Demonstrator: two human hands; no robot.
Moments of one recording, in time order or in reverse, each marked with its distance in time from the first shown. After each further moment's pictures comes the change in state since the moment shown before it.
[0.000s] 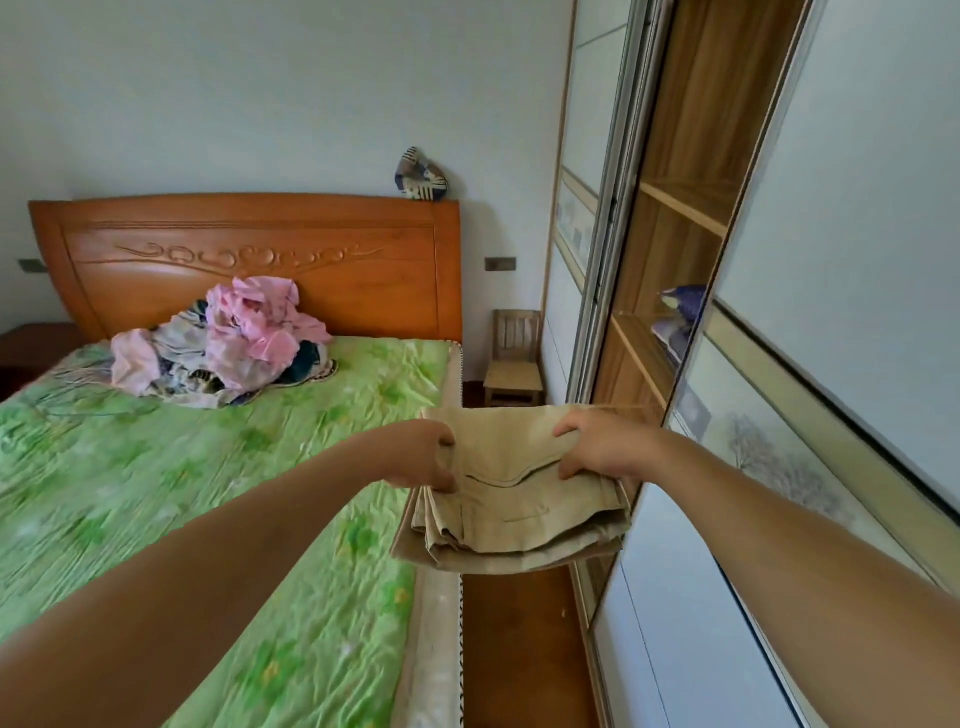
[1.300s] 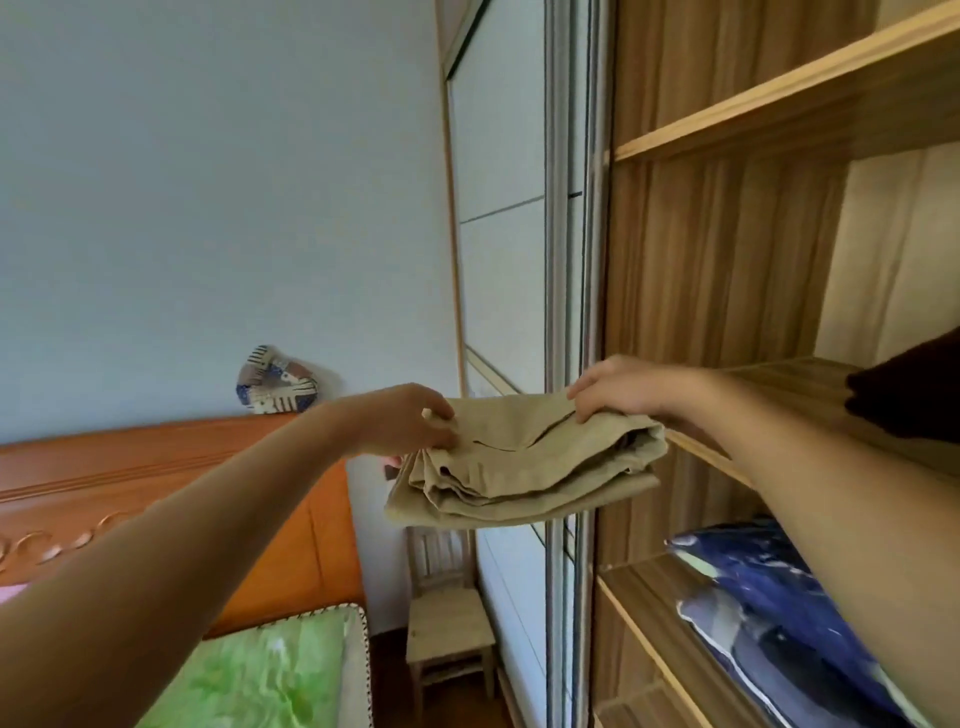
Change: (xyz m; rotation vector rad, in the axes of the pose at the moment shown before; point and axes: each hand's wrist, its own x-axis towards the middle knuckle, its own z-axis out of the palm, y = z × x) left_hand 0.559 0.043 -0.418 -0.197 0.241 0.352; right_hand 0.426 -0.033 -0.450 0.073 0.449 0.020
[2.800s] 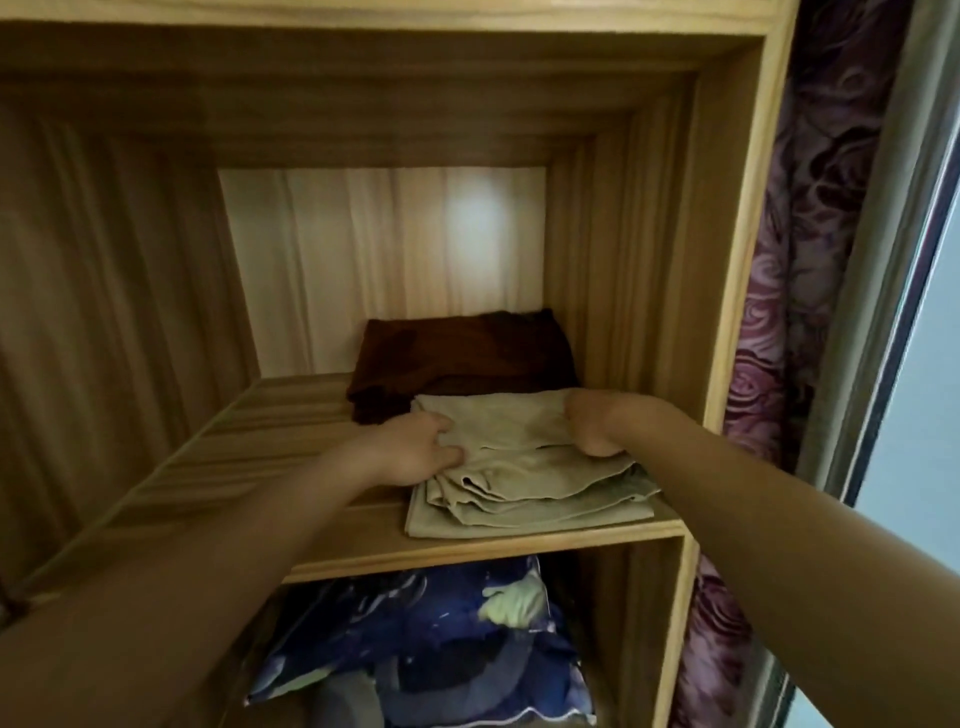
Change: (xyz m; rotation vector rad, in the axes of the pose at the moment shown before) left_hand 0.202 0.342 0.238 0.115 -0.638 1.277; right_hand -0.164 0.163 -0.081 -0.415 0.350 1.488
